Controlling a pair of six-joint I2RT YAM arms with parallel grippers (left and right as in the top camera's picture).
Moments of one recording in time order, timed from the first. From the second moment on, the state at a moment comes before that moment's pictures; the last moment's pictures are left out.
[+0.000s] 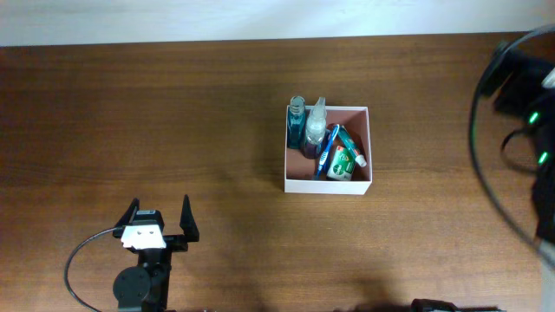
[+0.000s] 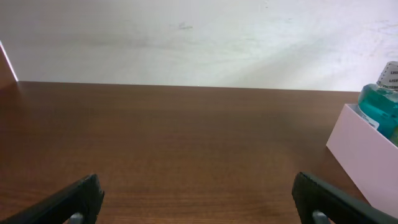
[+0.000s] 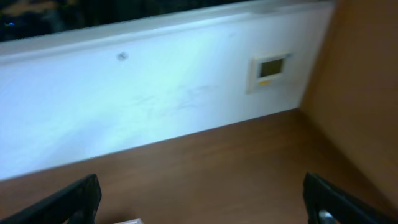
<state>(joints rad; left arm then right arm) 0.02 0.01 0.01 -0.07 0.00 -0.04 -0.14 1.14 1.63 -0.78 0.09 0.11</state>
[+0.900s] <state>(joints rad) 0.02 0.01 0.01 -0.07 0.00 -0.04 -0.02 0.07 0.38 -0.06 -0.17 -0.13</state>
